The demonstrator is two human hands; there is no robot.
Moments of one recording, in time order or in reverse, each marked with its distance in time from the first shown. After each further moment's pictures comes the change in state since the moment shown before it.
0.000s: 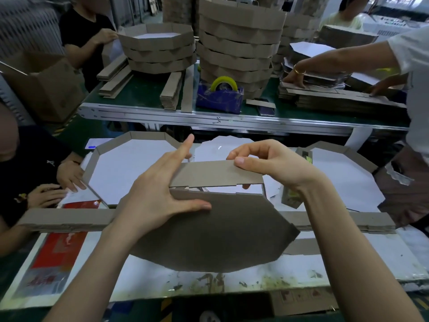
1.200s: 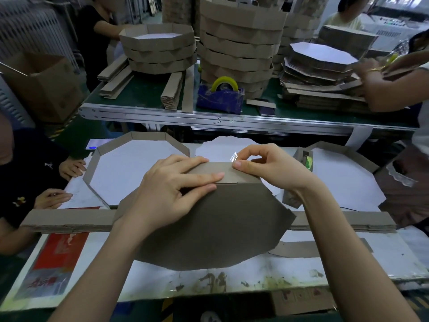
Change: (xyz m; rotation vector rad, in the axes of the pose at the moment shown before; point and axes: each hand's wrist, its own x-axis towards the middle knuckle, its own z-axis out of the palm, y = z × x) left_hand 0.005 0.016 -0.003 0.108 0.016 0.172; right_hand 0.003 0.006 0.009 -0.217 0.106 0.101
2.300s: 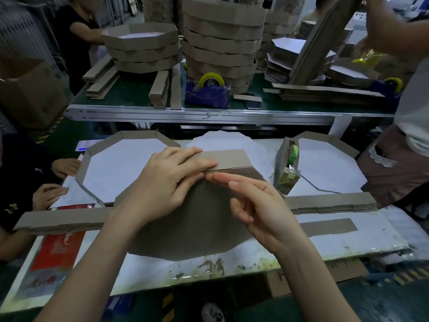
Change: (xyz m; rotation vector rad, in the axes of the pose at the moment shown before) left_hand -0.008 0.007 -0.007 0.089 -0.147 0.073; right_hand -0.089 -0.010 0.087 0.896 0.140 0.008
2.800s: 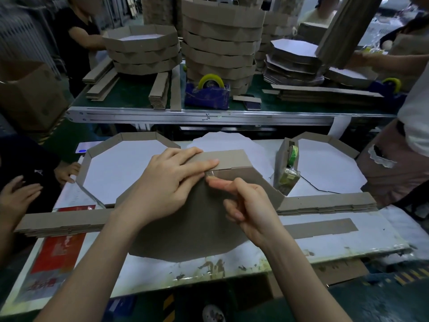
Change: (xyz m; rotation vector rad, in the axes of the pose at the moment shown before) left_hand 0.002 0.003 -0.002 -0.040 -0.048 -0.083; right_hand 0.021 0.022 0.002 0.055 0.100 0.071
